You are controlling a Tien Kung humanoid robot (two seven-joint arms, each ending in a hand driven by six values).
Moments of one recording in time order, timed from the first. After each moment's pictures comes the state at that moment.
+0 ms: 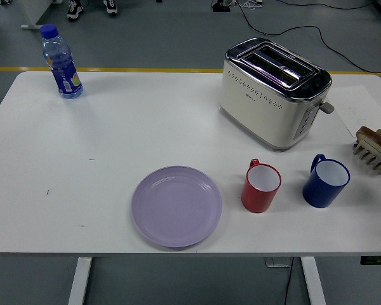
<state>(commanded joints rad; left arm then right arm) -0.07 0.03 -1.07 -0.18 1.05 0.07 0.19 0.08 -0.26 1.70 1.50 -1.52 -0.08 -0.15</state>
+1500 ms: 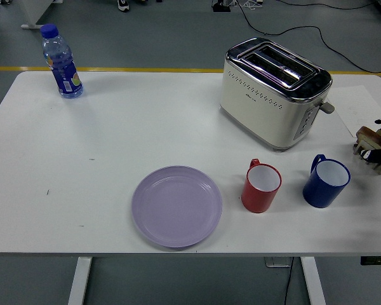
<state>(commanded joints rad) -0.06 0.03 -1.03 -0.18 0.99 0.08 0.19 0.37 -0.28 1.41 1.16 -2.21 -0.06 -0.38</state>
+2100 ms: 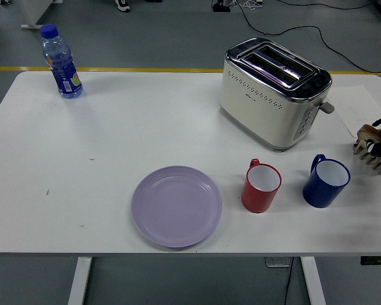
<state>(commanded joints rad) -0.06 0.03 -1.04 -0.18 0.99 0.08 0.20 0.41 -0.30 1.36 1.15 -2.22 -0.05 -0.44</state>
